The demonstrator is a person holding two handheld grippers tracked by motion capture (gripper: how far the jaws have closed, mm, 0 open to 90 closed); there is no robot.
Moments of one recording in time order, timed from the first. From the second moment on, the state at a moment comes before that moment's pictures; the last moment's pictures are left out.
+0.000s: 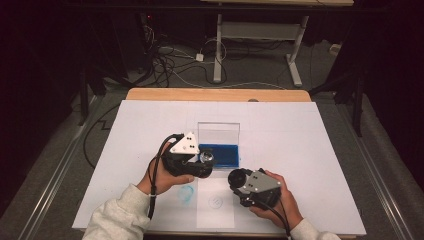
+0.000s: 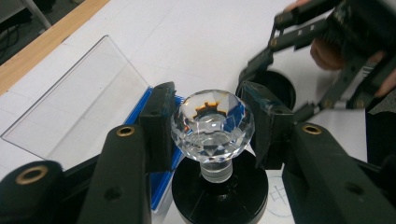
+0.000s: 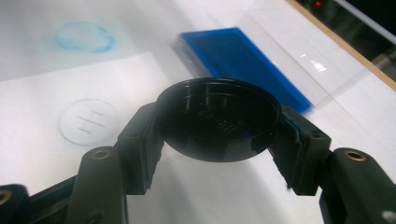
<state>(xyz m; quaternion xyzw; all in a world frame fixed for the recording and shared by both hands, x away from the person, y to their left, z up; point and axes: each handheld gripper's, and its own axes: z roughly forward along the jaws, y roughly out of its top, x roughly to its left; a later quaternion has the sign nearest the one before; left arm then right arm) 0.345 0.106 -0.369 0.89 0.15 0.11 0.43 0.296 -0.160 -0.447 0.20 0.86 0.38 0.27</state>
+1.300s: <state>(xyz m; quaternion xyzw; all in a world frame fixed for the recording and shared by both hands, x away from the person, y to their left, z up) 0.357 0.112 -0.373 0.88 0.16 0.13 0.44 0.284 -0.258 -0.437 0.32 0.80 0.42 0.30</state>
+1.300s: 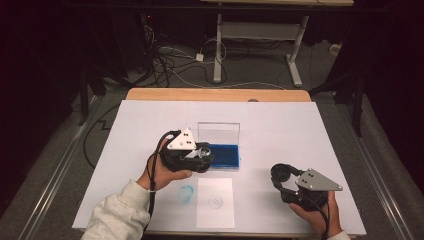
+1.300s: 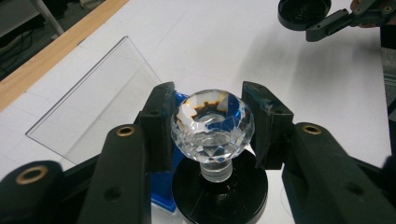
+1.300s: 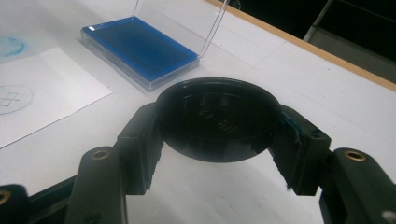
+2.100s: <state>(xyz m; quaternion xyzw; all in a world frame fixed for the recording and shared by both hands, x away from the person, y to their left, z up) 0.360 0.109 -0.375 0.88 0.16 0.13 0.44 0.278 -0.252 -0.433 0.30 0.80 0.43 0.30</state>
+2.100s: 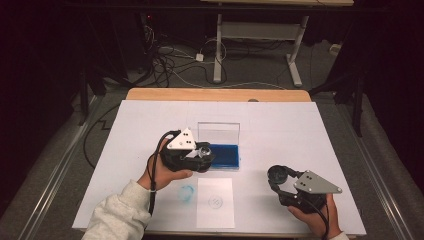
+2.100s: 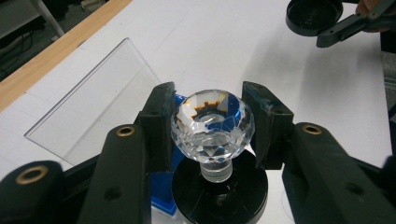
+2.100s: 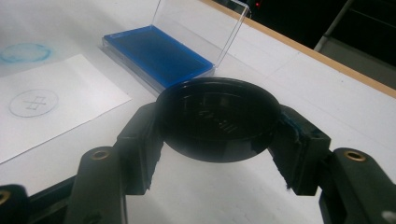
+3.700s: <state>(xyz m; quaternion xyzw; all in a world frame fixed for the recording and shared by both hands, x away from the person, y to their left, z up) 0.424 0.077 -0.441 0.87 0.21 0.14 0.43 0.282 -0.256 -0.442 0.31 0.80 0.41 0.30</state>
